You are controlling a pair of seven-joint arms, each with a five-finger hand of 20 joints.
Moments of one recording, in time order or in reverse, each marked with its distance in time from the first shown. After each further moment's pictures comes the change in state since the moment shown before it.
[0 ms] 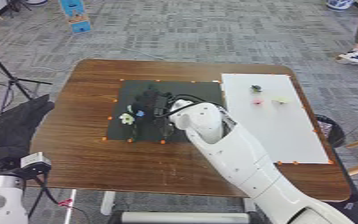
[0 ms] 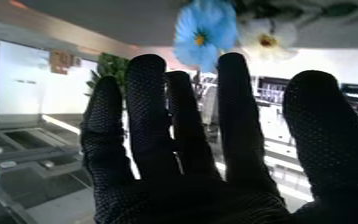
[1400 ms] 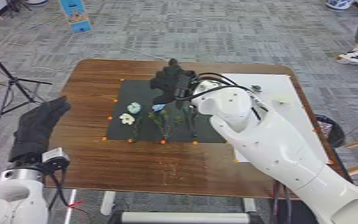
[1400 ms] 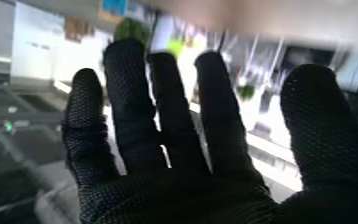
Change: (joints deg) left arm -5.6 2.5 8.6 0.8 0.3 7.1 -2.6; right arm 5.5 16.3 -5.3 -15.8 13.5 -0.1 10.6
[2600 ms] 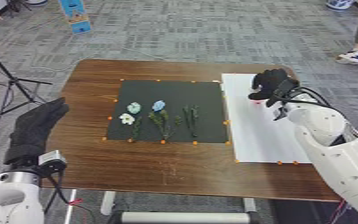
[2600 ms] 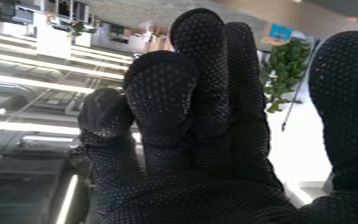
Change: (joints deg) left arm 2.8 -1.4 -2.5 -1.8 1.0 -1.5 -0.7; right arm -17.6 15.8 24.9 7.6 4.6 13.2 3.9
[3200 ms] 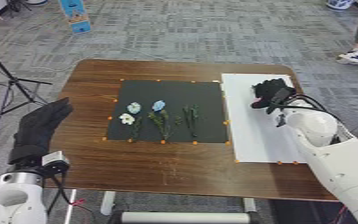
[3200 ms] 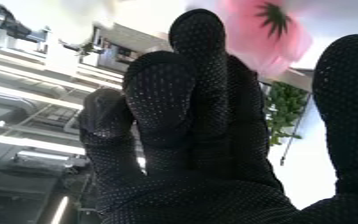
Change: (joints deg) left arm -0.4 -0.3 0.9 0.0 0.0 -1.3 0.7; right arm 1.6 -3.4 0.5 8.4 -7.2 -1.5 -1.8
